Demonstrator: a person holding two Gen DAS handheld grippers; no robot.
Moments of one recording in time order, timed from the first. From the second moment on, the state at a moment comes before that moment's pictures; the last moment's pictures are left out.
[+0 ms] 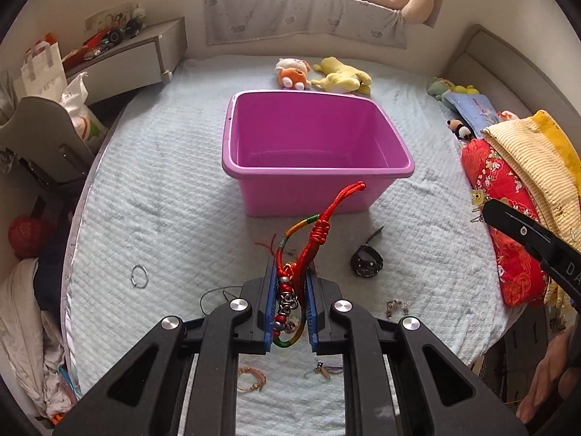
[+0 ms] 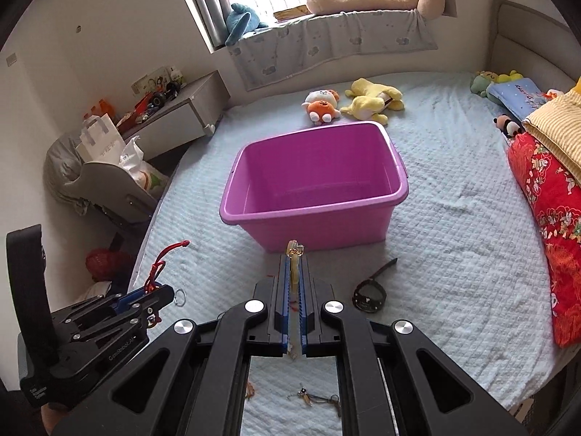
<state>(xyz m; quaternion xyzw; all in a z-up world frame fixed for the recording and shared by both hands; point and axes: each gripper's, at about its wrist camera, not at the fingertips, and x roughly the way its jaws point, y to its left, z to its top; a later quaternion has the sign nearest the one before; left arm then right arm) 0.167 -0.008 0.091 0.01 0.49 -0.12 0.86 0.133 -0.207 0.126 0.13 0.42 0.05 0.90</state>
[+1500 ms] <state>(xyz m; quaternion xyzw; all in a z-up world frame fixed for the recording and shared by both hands) 0.403 -0.044 0.030 0.00 0.56 -0.02 0.83 0.403 -0.265 0.052 0.08 0.53 0.06 0.84</state>
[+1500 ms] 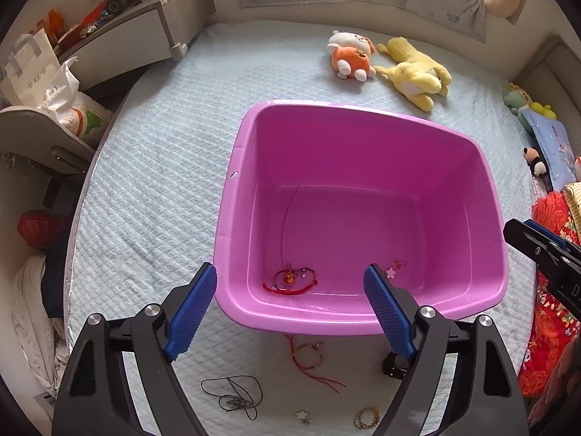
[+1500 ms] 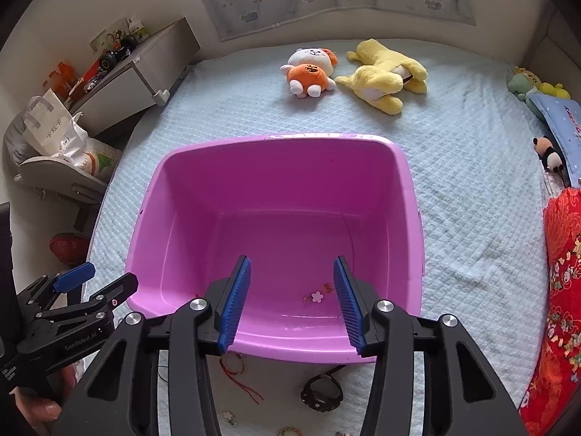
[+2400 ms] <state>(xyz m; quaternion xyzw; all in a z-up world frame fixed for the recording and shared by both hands) 0.247 0.000 0.046 0.01 0.55 -0.07 0.83 0.206 -0.217 0.035 0.14 0.54 0.04 0.83</state>
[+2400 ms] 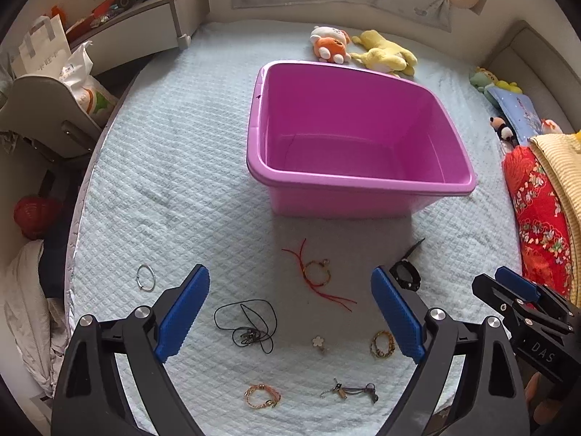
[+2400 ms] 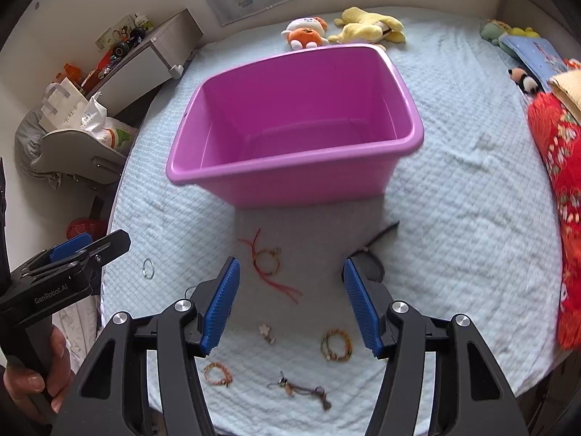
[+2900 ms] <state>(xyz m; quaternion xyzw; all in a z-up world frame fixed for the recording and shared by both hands) 0.160 0.006 0.027 0.03 0.56 -0.09 0.83 0.099 -0.204 0.015 0.16 0.56 0.01 0.81</state>
